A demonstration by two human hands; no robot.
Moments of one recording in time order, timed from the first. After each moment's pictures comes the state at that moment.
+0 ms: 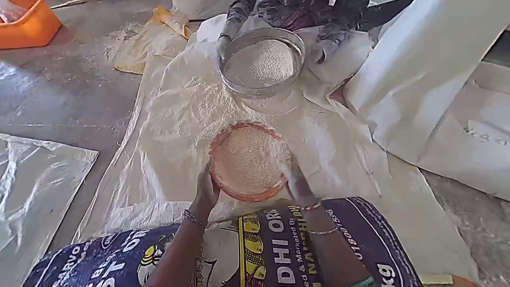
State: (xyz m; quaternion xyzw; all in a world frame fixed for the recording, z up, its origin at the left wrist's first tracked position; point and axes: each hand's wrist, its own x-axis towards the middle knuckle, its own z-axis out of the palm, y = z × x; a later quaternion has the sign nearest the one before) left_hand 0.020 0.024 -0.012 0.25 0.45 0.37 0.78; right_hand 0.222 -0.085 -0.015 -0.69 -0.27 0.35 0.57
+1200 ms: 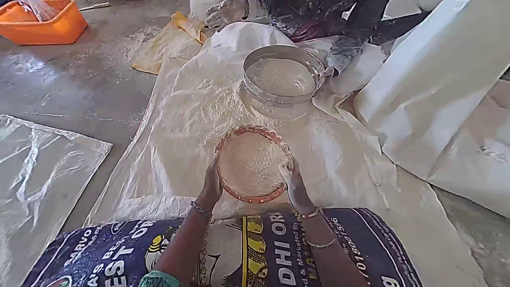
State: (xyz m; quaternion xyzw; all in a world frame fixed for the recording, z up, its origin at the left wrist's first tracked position) left_hand 0.016 0.029 -0.015 0.29 0.46 0.36 0.75; right_hand 0.208 -0.085 -0.016 -0.71 -0.30 0.33 0.55
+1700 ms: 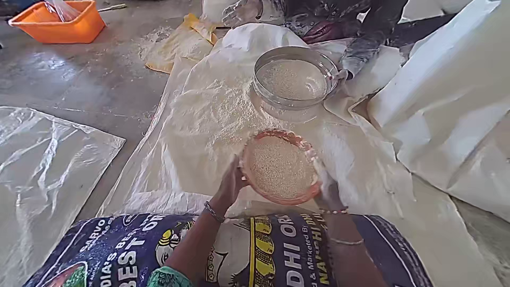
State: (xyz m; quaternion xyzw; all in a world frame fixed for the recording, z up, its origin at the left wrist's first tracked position) left_hand 0.019 0.020 -0.015 0.31 0.39 0.29 0.81; right_hand 0.233 -0.091 -0.012 -0.71 -0.22 0.33 0.59
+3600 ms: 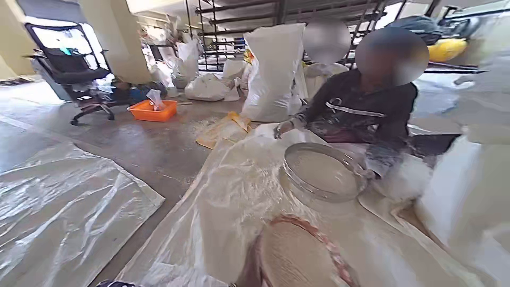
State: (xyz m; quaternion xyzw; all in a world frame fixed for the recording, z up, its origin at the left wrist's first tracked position) left_hand 0.008 0.024 -0.018 0.28 0.42 0.40 0.76; right_hand 0.223 -0.088 -0.035 -0.70 -0.33 0.33 0.55
